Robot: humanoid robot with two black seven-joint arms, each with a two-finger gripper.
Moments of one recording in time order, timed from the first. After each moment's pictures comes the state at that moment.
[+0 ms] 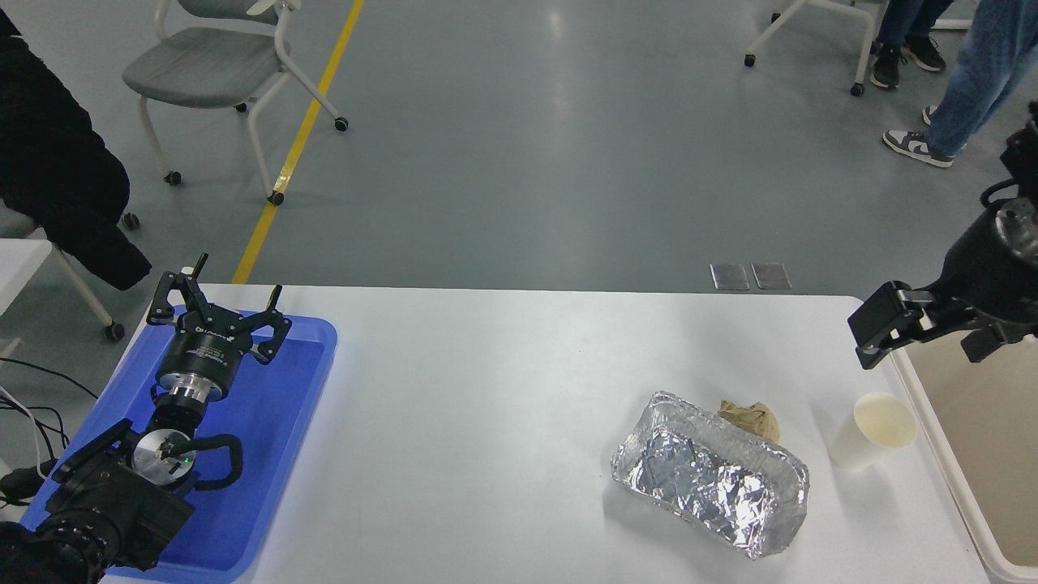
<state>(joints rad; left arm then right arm) -0.63 0.19 -0.89 -0.20 -0.21 -0.79 -0.30 2.27 -0.62 -1.41 1.52 -0.57 0.72 -0.01</state>
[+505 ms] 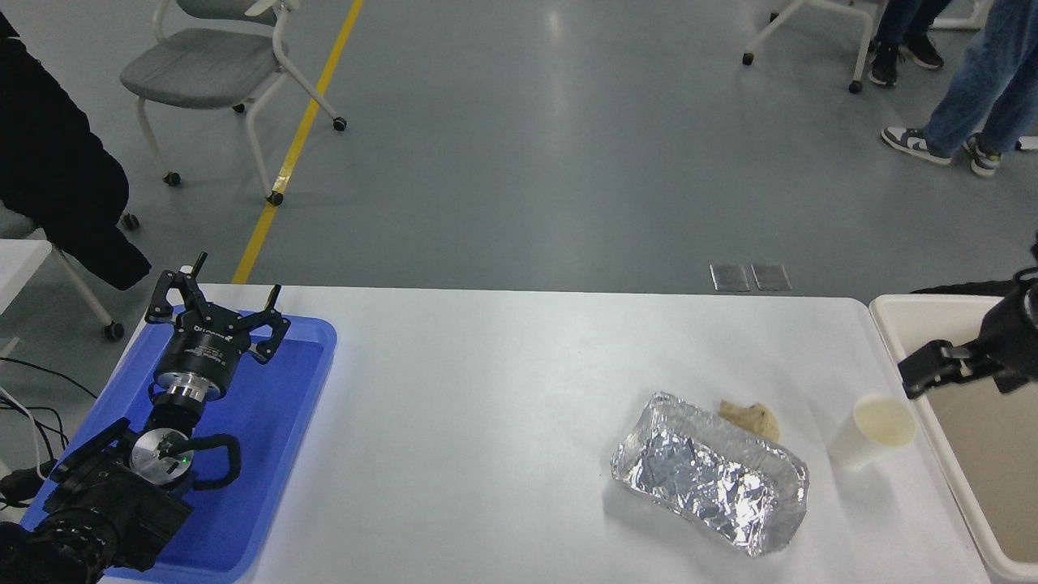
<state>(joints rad) -0.63 0.20 -0.88 -0.20 -0.21 -0.79 -0.30 1.61 -0.82 -0.94 1.16 -0.87 0.58 0.00</state>
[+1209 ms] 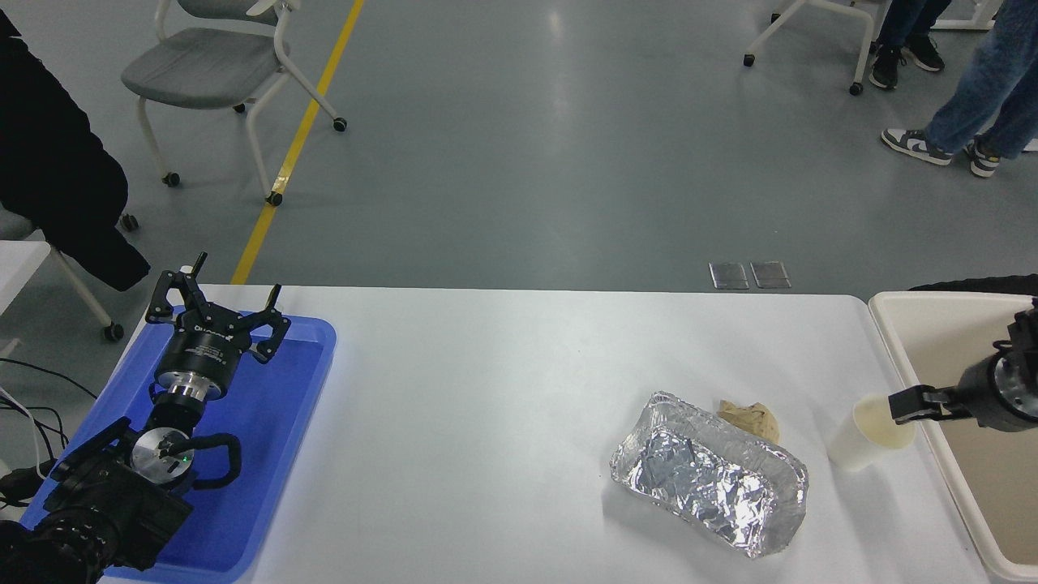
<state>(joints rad) -0.63 0.20 -0.88 -0.20 -0.21 -0.79 -0.30 1.22 -0.76 -0.72 0.92 -0.93 0.38 0.00</state>
